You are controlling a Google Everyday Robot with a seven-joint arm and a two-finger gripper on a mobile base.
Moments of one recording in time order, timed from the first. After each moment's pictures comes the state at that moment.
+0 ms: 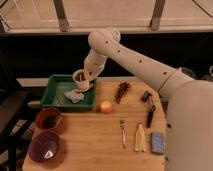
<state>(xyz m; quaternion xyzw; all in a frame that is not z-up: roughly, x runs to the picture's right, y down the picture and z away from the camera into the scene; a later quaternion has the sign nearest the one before) -0.080 -0.051 0.760 -0.12 -0.30 -0.53 0.79</state>
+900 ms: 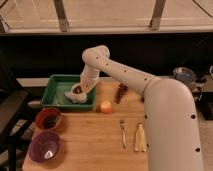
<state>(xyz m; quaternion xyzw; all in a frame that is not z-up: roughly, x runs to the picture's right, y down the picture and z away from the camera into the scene) -0.107 0.008 0.840 -0.17 -0.31 -0.52 0.78</state>
